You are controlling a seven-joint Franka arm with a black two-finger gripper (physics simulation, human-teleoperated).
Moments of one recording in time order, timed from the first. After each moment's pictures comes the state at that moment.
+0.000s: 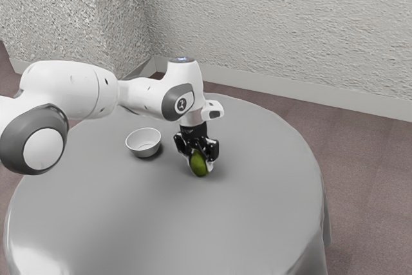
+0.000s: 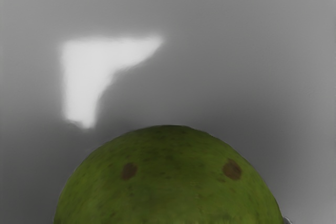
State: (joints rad) arm -0.08 0.68 -0.05 -1.50 -0.06 2.10 -0.05
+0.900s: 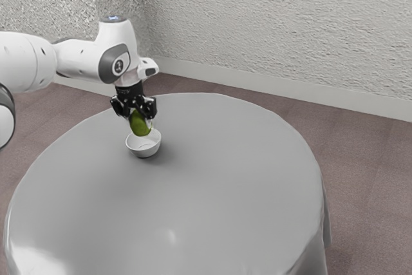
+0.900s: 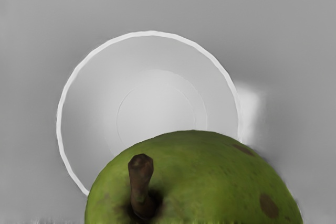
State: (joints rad) arm 0.05 0.43 0.09 -1.64 0.02 2.10 -0.12
